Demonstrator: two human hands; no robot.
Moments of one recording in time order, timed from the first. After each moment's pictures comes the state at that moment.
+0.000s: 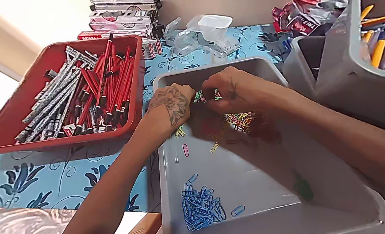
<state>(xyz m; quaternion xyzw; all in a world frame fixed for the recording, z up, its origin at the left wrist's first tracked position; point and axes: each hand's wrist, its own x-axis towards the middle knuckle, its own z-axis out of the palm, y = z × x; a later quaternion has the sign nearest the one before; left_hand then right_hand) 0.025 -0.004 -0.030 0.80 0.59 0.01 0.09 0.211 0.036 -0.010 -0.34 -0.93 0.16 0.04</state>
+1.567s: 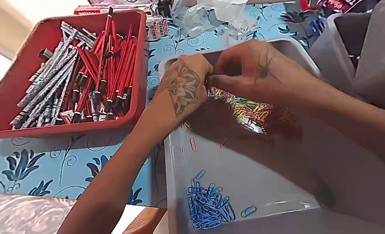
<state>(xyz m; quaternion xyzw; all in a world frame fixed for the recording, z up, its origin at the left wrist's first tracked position) 0.006 0.014 -0.067 0.86 0.44 0.27 0.03 0.206 0.022 -0.008 -0.40 -0.87 0.22 0.16</state>
